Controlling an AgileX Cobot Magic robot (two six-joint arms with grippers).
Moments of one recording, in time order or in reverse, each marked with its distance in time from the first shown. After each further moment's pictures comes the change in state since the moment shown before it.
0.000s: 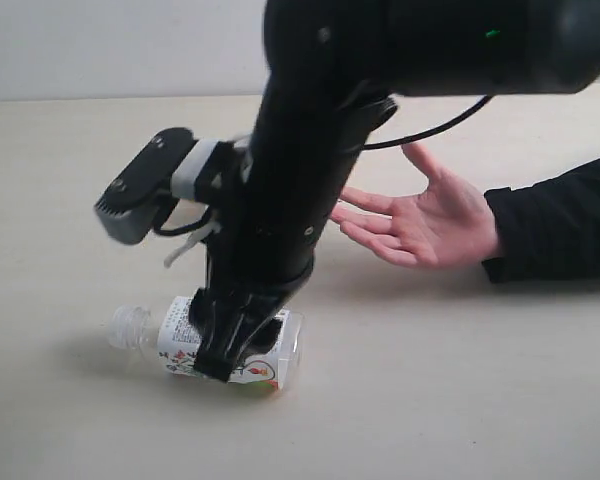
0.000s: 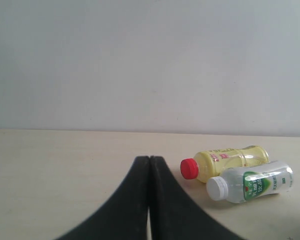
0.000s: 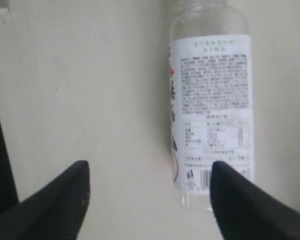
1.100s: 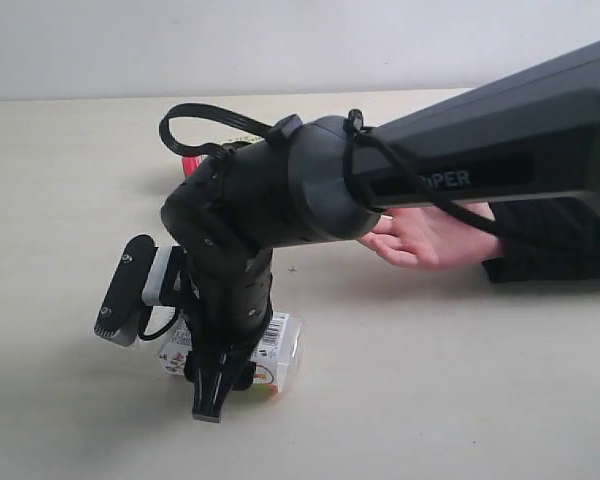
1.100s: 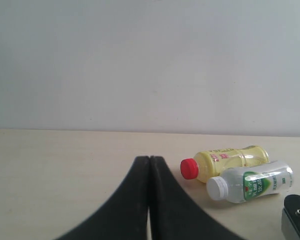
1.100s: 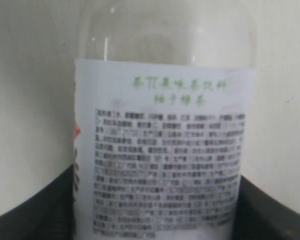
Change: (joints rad) left arm 0.000 0.000 0.000 0.000 0.000 0.000; right arm 0.097 0.296 -0.038 -0.366 -0.234 0.180
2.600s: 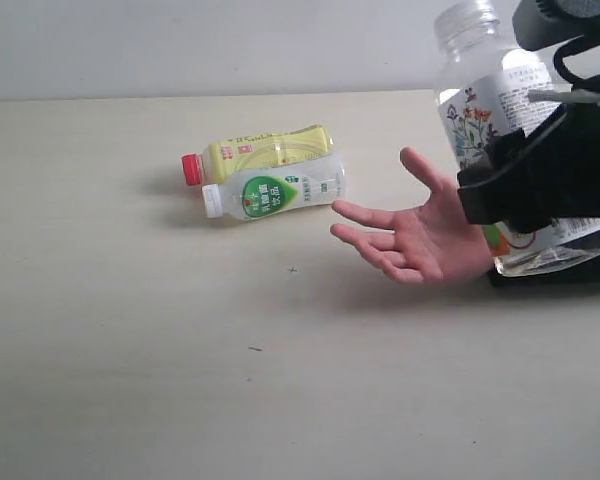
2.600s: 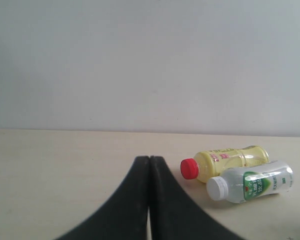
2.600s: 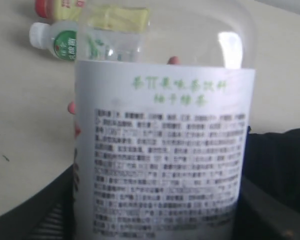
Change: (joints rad) left arm 0.000 0.000 0.000 0.000 0.000 0.000; right arm -0.312 -1.048 0.622 -0.336 -0.106 0.874
